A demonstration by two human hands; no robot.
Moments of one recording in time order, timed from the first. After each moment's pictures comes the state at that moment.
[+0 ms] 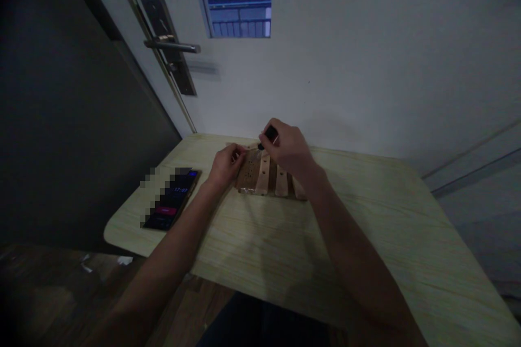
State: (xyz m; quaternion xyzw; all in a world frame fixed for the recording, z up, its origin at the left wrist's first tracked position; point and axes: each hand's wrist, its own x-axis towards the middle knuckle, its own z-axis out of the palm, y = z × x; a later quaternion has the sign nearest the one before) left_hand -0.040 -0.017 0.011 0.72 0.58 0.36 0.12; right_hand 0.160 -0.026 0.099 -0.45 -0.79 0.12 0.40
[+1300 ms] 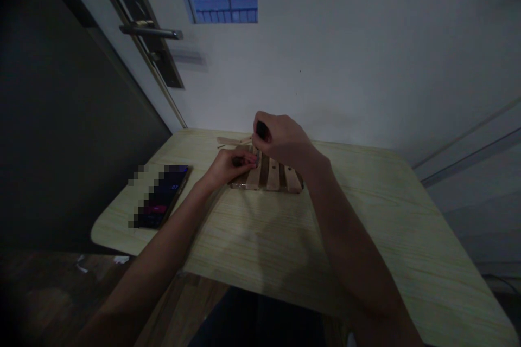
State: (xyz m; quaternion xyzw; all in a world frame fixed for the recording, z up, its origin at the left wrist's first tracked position) left_hand -0.022 -0.027 0.013 0.76 0.39 0.40 0.33; right_hand 0.172 -0.035 0.117 -0.42 -0.84 0.10 0.32
